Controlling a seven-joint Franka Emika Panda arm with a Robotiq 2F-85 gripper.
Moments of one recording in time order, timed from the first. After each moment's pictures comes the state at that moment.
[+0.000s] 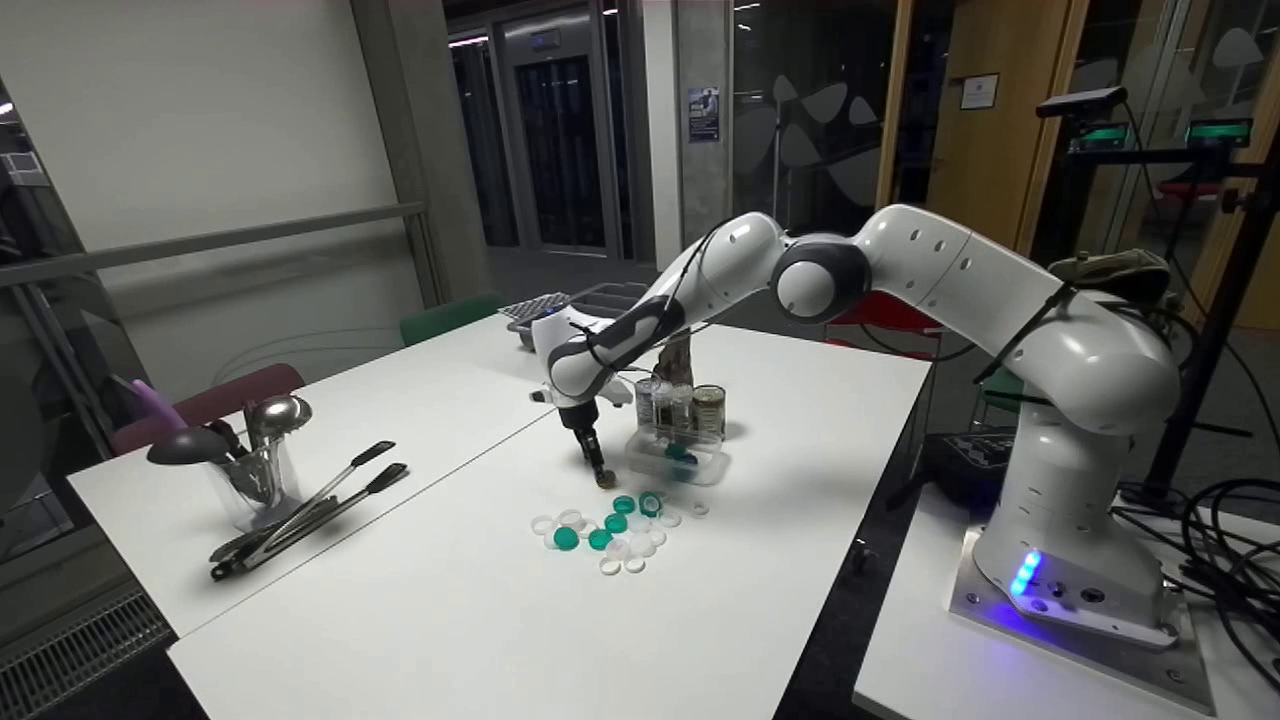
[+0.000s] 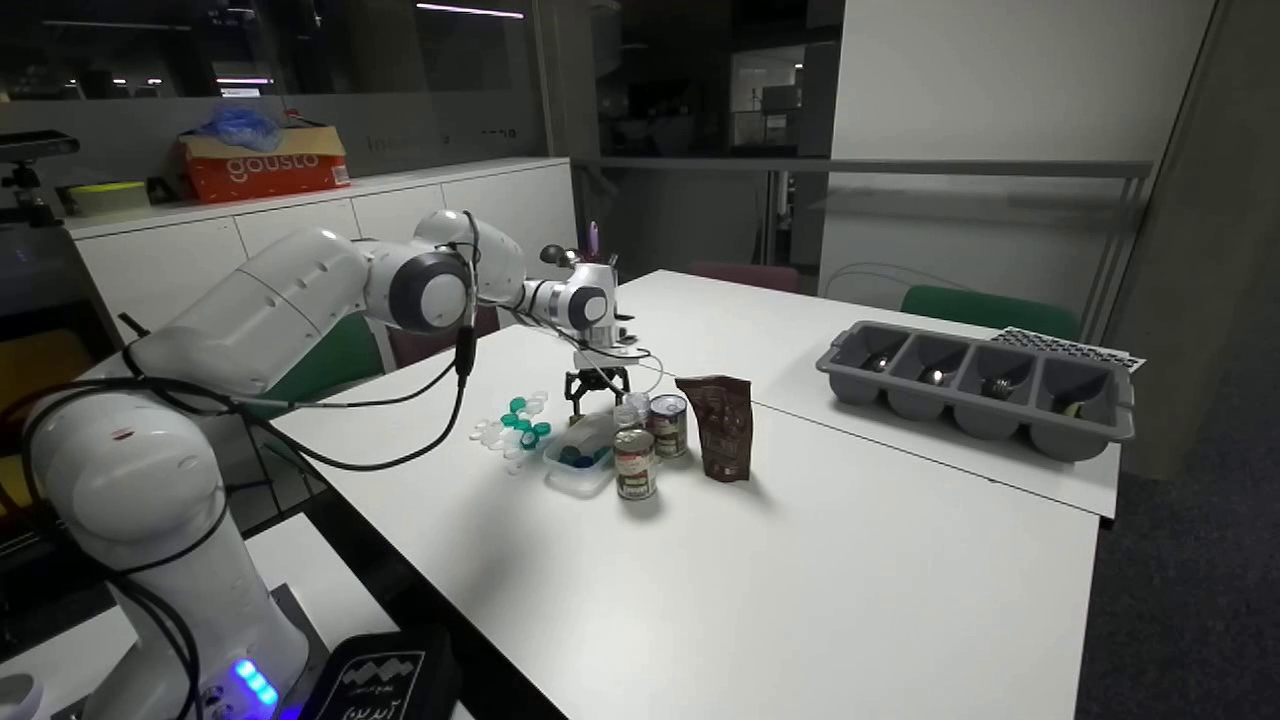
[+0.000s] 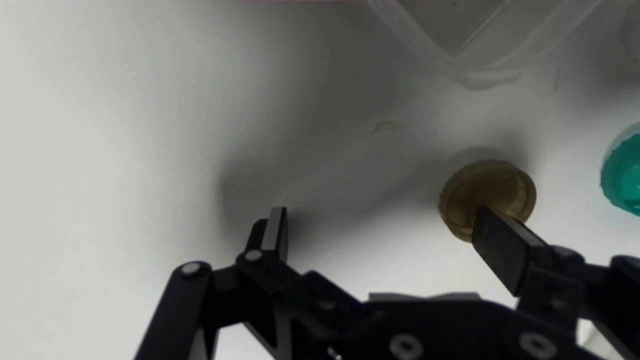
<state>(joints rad) 0.11 1.09 0.10 -1.08 -0.15 2.05 -0.73</state>
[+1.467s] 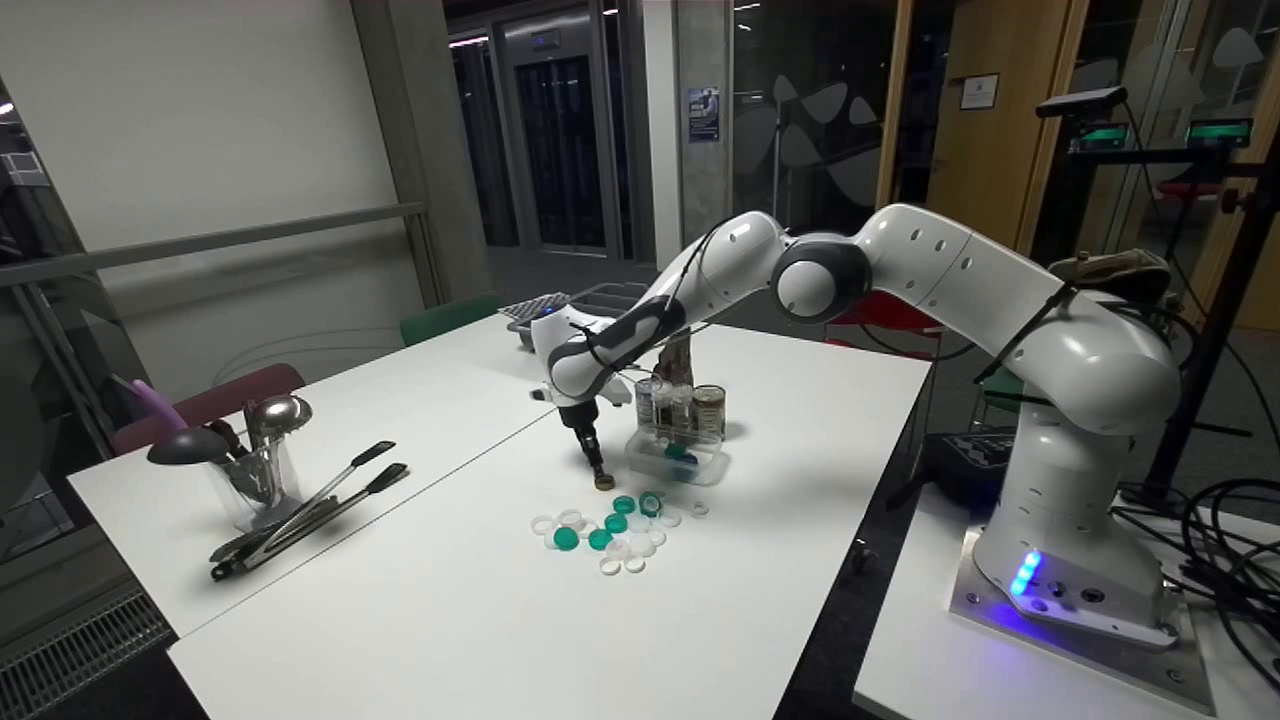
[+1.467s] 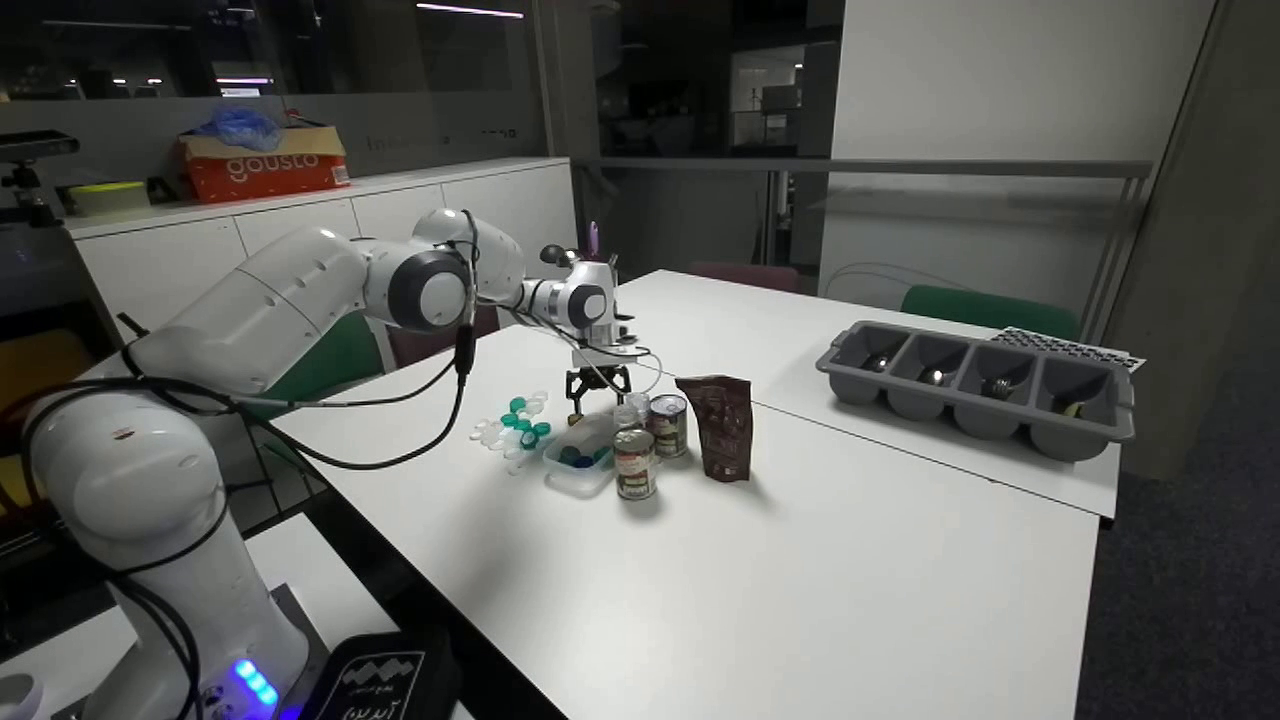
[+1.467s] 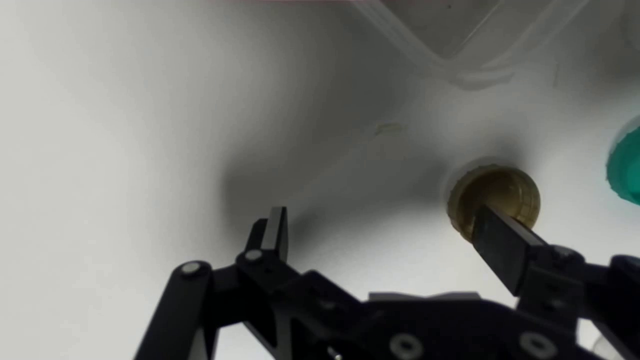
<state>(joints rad) 0.11 1.09 0.10 -1.08 -0.17 2.05 -0.68</state>
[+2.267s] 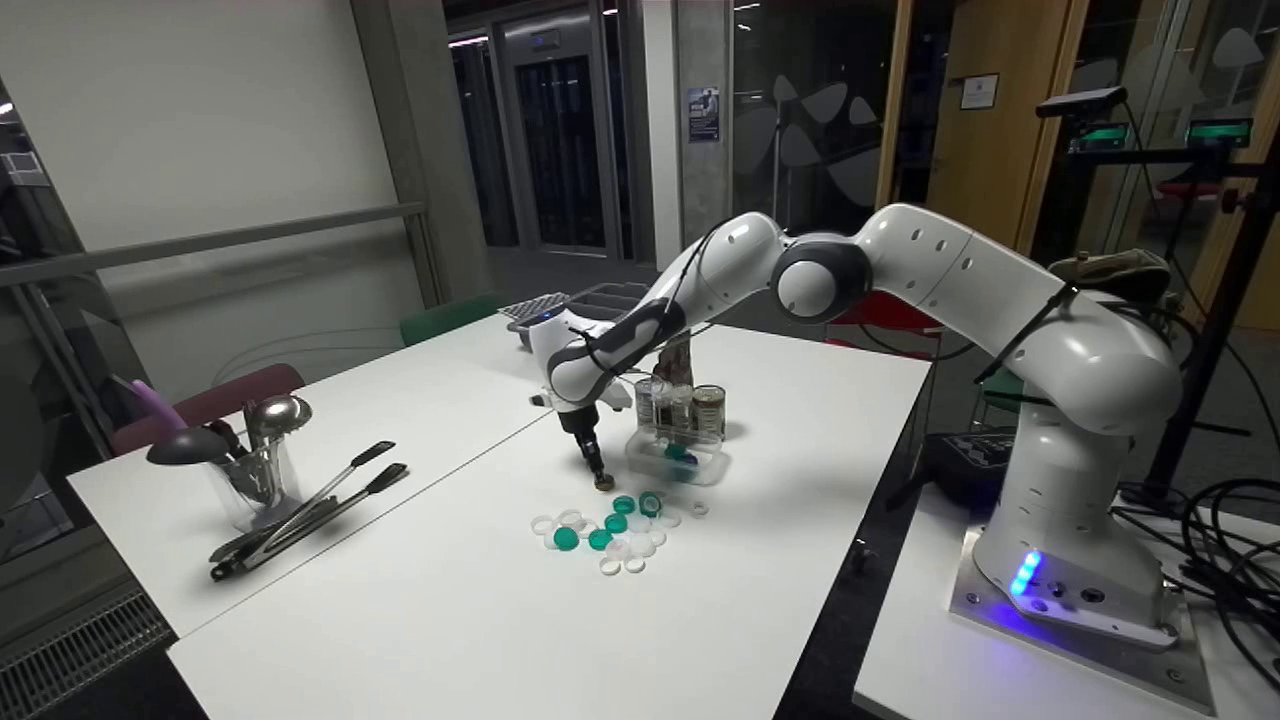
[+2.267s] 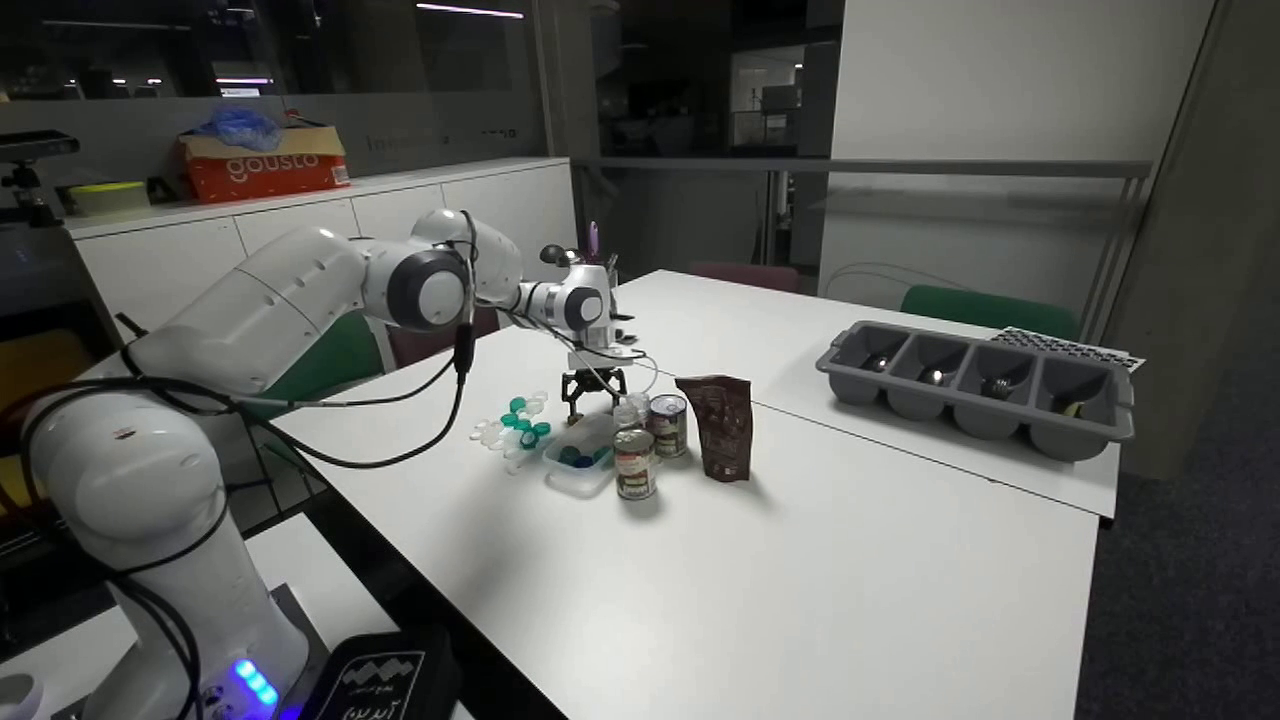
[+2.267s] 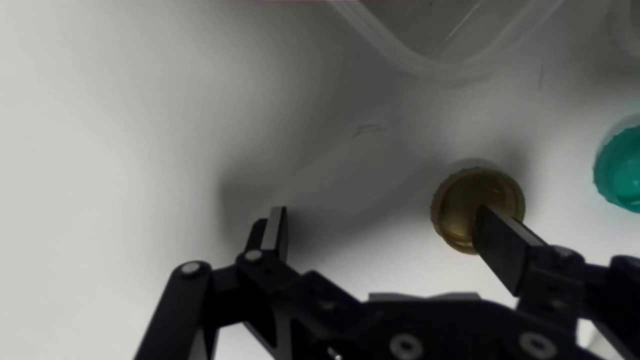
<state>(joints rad) 0.12 1.08 0.10 -1.10 -0.17 2.05 -0.67</state>
